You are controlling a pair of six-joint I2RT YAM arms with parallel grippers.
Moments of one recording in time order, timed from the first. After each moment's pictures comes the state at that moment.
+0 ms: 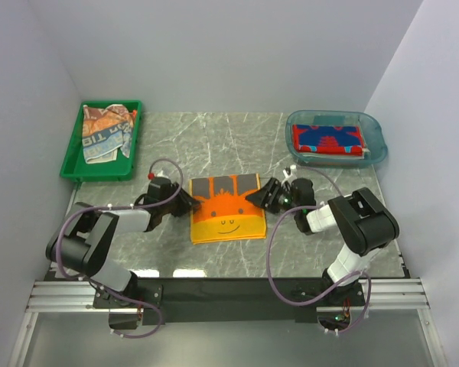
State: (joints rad) left arm -0.37 1.50 0.51 0.36 0.18 -0.99; right arm 0.34 1.68 0.45 0.86 -0.49 0.93
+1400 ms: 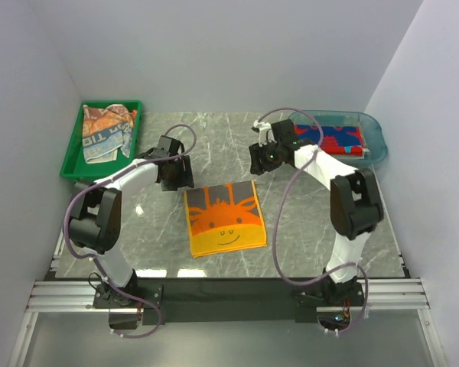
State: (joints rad) left arm -0.33 1.72 1.14 -0.44 0.03 -0.50; right arm 0.34 1.84 1.34 -0.38 -0.34 -0.06
